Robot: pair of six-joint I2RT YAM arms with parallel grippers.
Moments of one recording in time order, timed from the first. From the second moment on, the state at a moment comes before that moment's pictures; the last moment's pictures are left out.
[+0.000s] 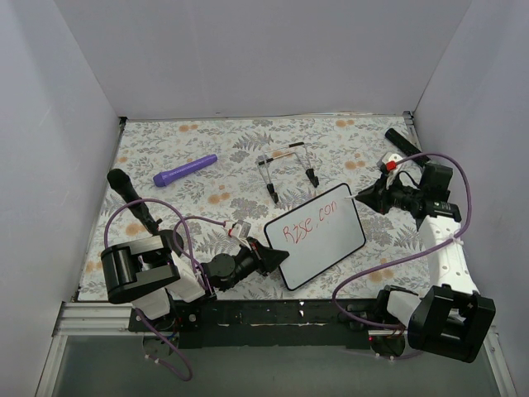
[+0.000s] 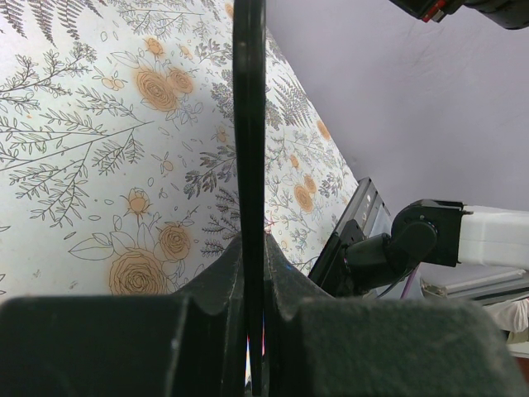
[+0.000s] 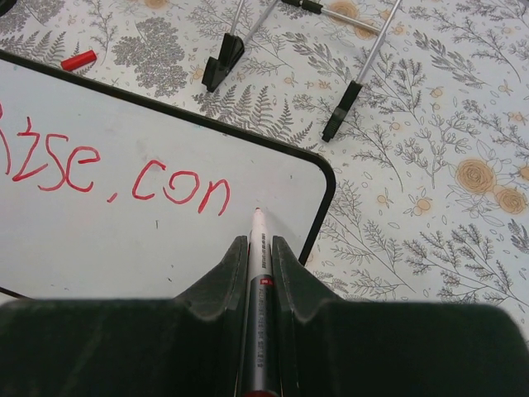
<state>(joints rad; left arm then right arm) -1.19 1.57 0.18 1.38 -0.25 -0.85 -0.21 1.07 0.80 -0.46 -1.04 -0.62</state>
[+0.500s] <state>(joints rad) -1.19 1.58 0.18 1.38 -0.23 -0.85 -0.14 1.11 0.79 -0.39 -1.01 -0.58</state>
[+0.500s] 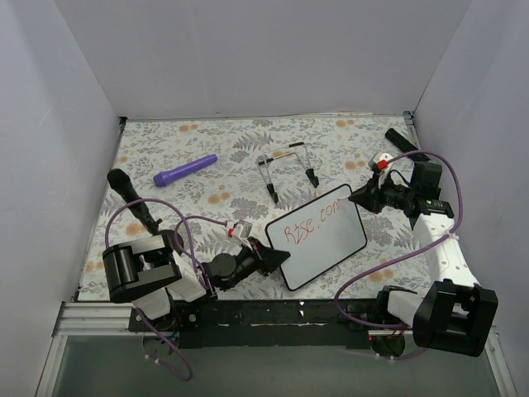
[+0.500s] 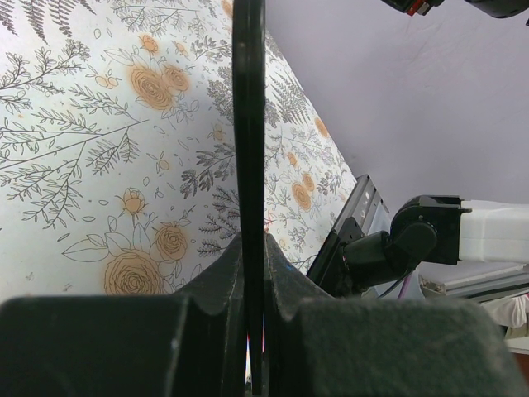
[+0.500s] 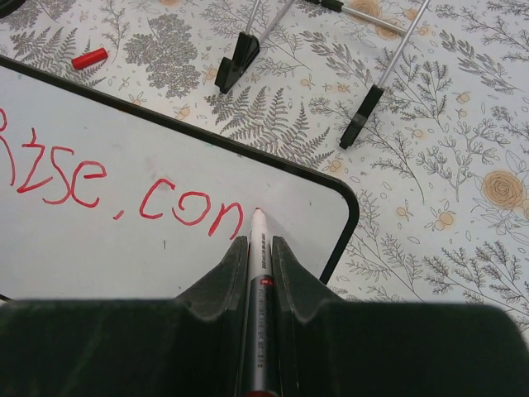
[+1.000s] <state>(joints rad) -1.19 1.58 0.18 1.38 -0.23 -0.85 -0.13 1.13 0.79 -0.39 -1.01 -0.59</state>
